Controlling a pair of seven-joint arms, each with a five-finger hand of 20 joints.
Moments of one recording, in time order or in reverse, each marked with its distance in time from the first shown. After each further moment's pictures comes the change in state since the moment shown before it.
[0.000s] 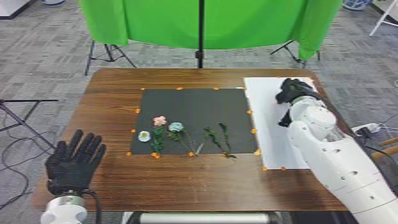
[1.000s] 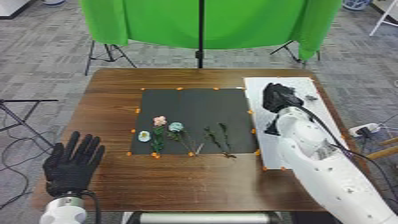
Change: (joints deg) left arm 0.5 0.1 0.0 -0.1 -1.0 -0.1 1.1; right arm -5.7 1.6 -4.2 -10.3 -1.4 7.5 -3.9
